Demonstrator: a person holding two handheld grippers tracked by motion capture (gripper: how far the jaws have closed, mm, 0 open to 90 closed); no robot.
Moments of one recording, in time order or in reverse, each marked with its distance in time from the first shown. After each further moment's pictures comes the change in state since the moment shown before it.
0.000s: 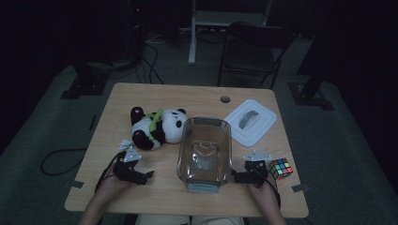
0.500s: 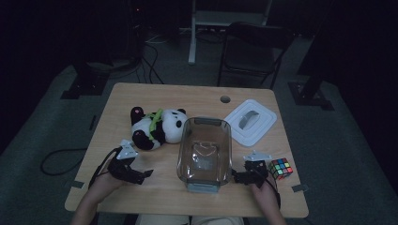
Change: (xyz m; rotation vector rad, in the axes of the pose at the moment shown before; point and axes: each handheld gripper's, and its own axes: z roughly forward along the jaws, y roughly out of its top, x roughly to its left) left arm -0.012 0.037 -0.052 -0.054 -0.040 0.074; right arm 0.000 0.000 0.000 0.000 0.001 0.000
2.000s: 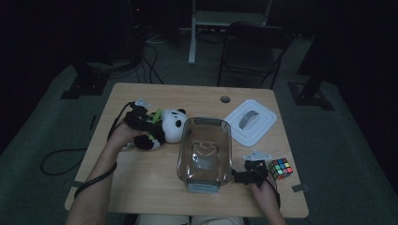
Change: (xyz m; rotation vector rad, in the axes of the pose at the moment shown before) left arm 0.092 0.100 0.072 0.094 0.050 -0.141; right arm 0.000 0.001 0.001 0.000 -0.002 0.002
